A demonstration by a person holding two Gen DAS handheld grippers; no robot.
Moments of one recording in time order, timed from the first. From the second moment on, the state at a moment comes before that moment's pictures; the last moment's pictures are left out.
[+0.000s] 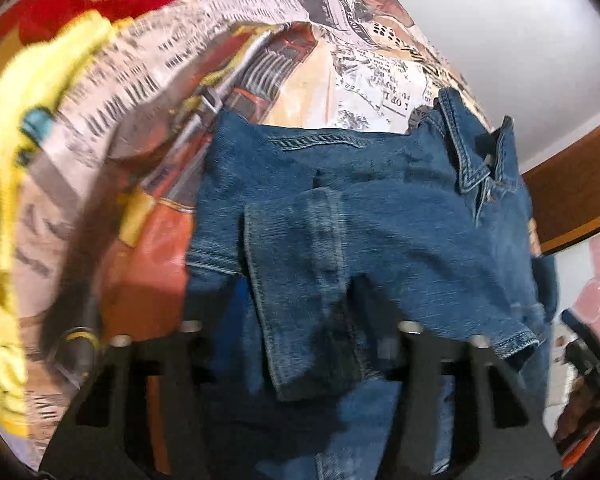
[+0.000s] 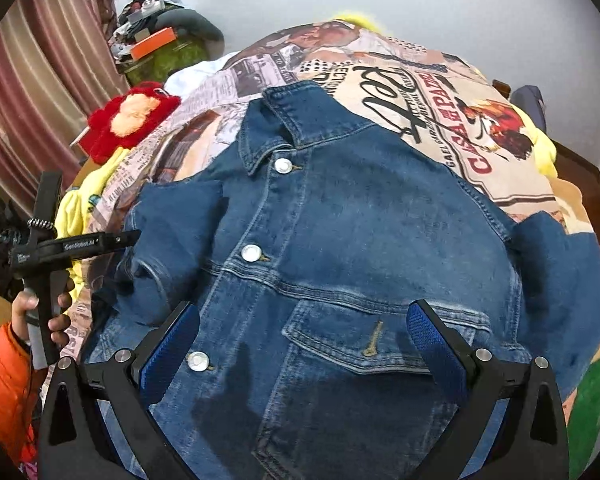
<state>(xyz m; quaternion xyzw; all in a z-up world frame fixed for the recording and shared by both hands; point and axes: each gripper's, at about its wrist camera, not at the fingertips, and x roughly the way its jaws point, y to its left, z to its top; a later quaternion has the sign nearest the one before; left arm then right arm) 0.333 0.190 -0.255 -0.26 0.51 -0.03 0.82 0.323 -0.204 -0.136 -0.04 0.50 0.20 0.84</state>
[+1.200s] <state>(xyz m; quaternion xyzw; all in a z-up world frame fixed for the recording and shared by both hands) 0.361 -0.116 -0.120 -0.01 0.48 -0.26 0.84 0.300 -0.330 -0.112 0.02 0.47 0.11 0.87</state>
